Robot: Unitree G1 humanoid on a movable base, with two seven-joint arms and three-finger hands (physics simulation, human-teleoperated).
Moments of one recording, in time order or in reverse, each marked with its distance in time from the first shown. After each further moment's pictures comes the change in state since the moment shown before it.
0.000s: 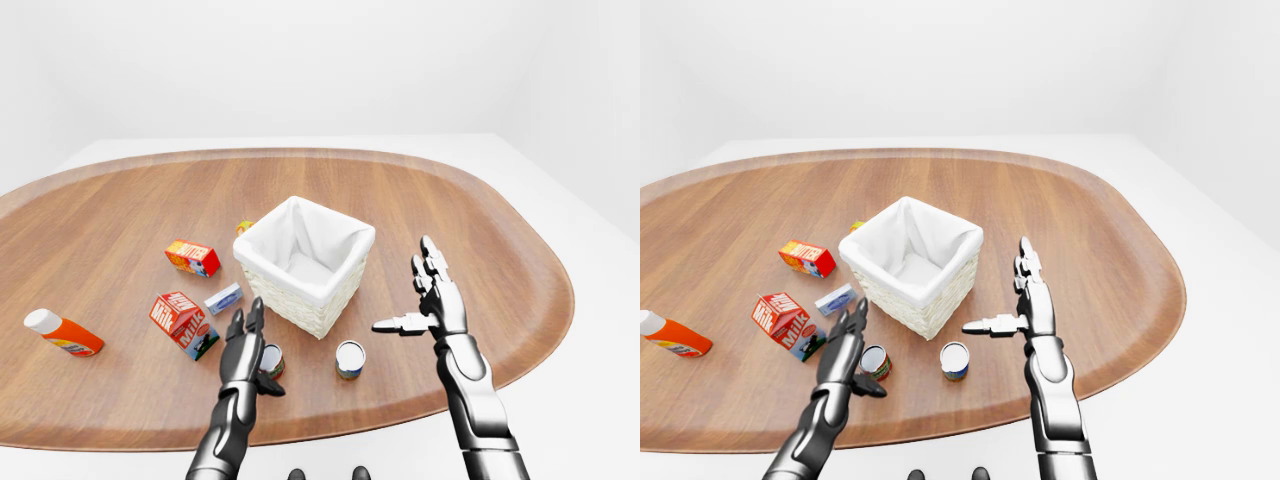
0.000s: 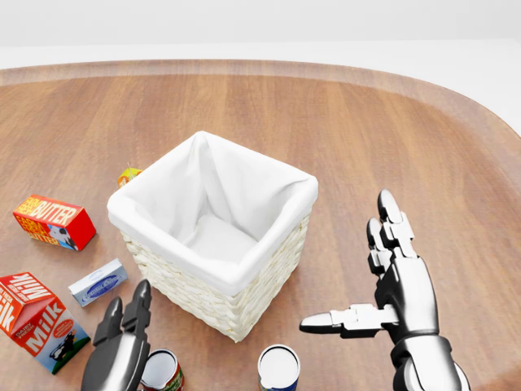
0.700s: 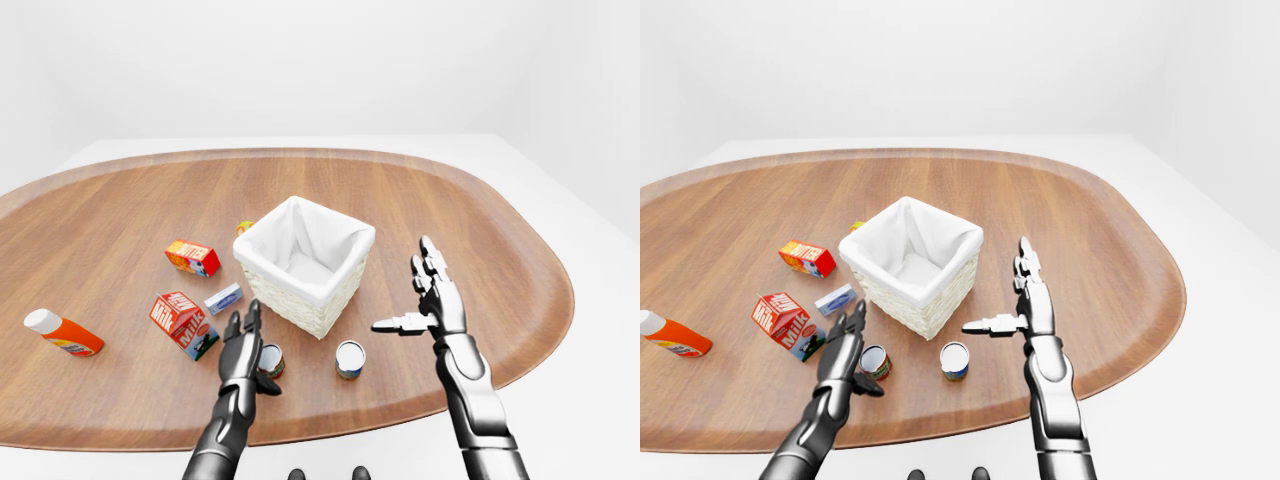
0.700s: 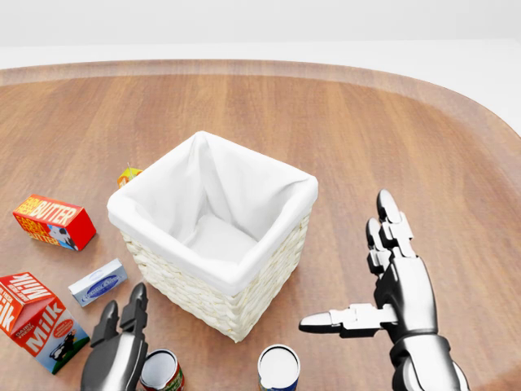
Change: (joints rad) left arm -0.092 0.012 0.002 0.189 0.001 0.000 0.073; right arm -0.006 0.000 0.001 0.011 -0.002 -0.004 -0.001
